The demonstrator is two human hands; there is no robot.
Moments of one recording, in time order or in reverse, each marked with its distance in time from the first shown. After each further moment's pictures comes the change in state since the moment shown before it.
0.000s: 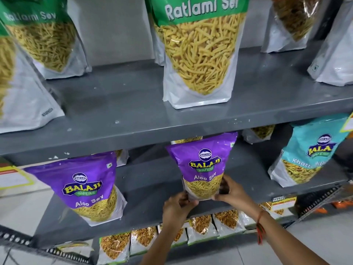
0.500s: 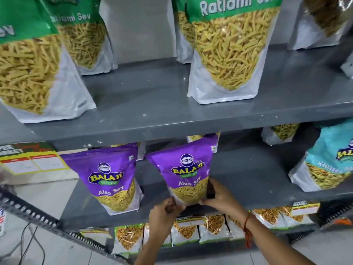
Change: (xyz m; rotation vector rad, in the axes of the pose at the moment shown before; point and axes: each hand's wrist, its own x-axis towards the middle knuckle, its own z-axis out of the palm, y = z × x) left_hand -0.030 -0.051 -0.066 0.079 0.173 -0.071; right_hand 0.005 -0.041 0.076 -0.052 -0.112 -0.105
